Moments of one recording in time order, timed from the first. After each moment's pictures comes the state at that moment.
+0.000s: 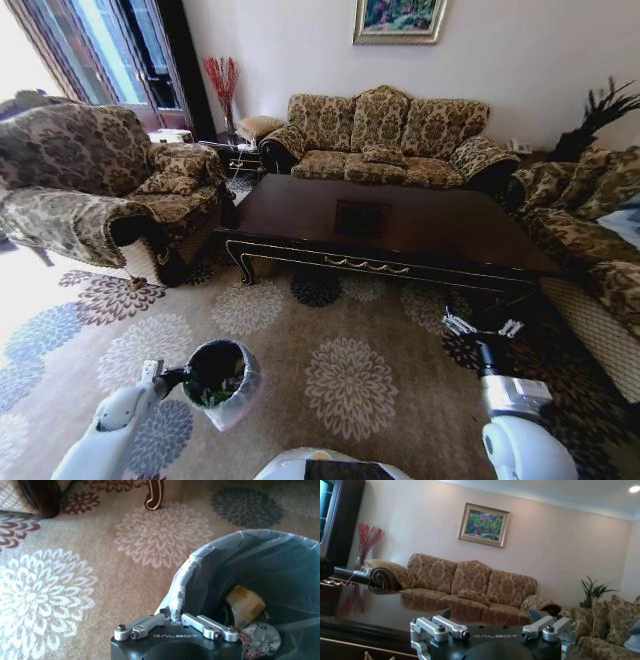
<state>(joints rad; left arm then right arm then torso) 1.39 -1.03 -0.77 -1.38 -0.30 0.45 0.38 -1.67 1.44 0.83 2.25 0.09 0.02 0.01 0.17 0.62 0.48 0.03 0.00</state>
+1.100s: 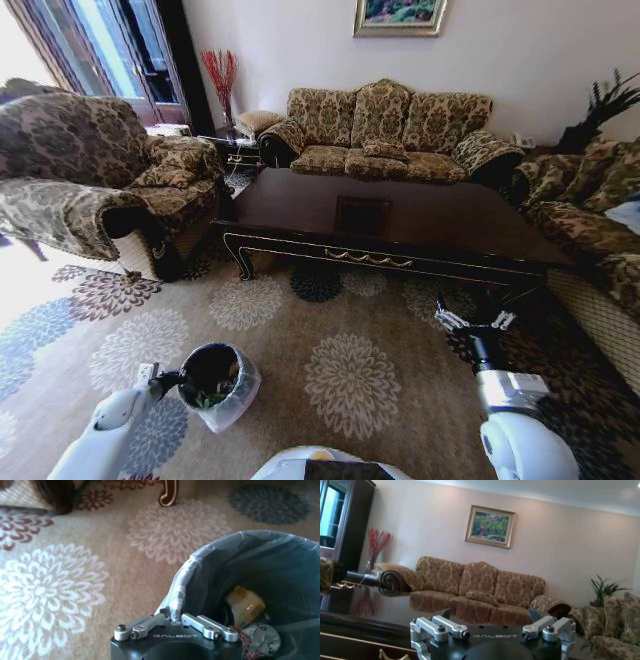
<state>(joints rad) 1.39 -1.02 -0.80 -1.35 -0.31 0.39 0.34 -1.67 1.39 0.81 2.31 0.14 -0.03 0.03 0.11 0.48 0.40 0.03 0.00</state>
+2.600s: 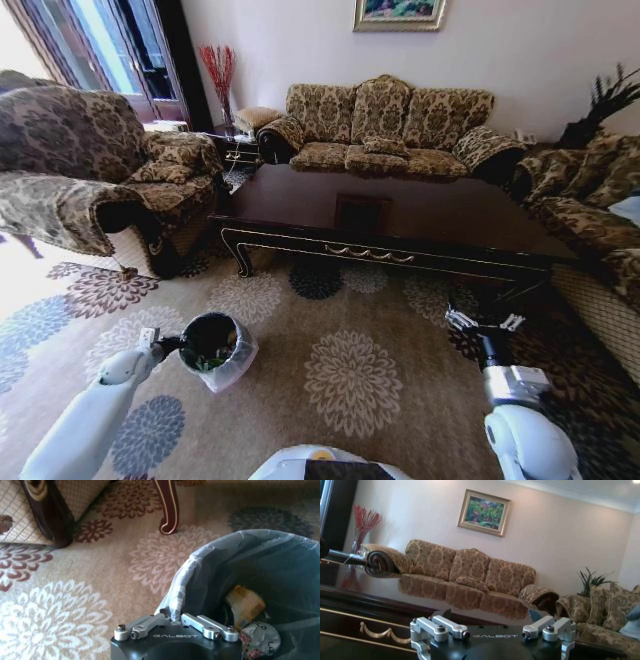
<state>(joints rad) 1.20 -0.87 -0.64 -1.26 -0.43 0.38 0.33 -1.63 1.36 0.83 2.20 0.11 -0.02 0.05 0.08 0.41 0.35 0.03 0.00</state>
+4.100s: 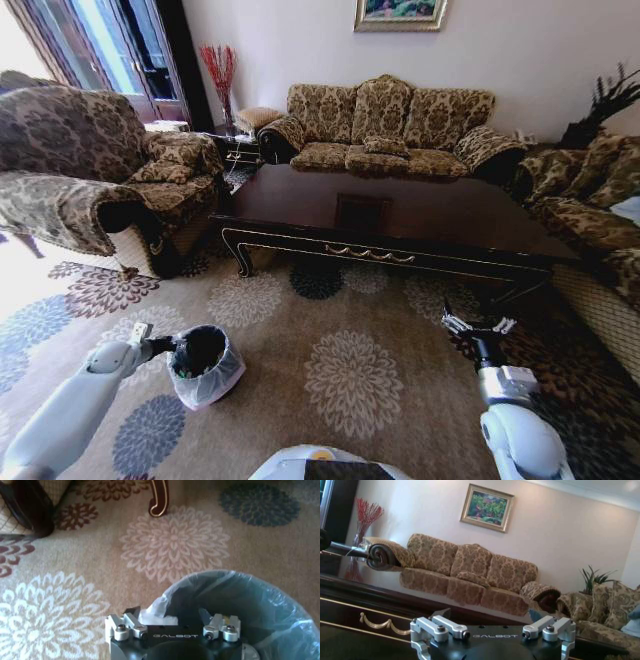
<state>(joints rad) 1.09 -0.76 -0.55 -1.13 -0.41 0.43 0.49 -1.60 1.34 0.82 2.14 0.10 -0.01 0.05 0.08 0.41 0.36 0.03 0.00</state>
